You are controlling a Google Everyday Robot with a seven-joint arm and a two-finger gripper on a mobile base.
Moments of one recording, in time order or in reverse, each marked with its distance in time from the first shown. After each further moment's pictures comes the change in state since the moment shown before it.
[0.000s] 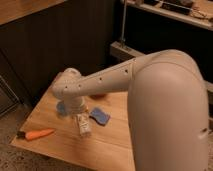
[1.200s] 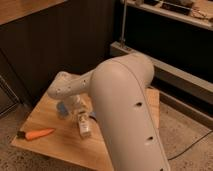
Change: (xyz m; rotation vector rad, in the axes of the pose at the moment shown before) arm -0.061 -0.022 0.057 0.136 -0.001 0.031
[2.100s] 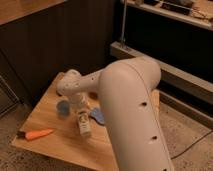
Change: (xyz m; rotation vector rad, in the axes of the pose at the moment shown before) arm 0.004 -0.010 0.015 -0.104 0.055 0.104
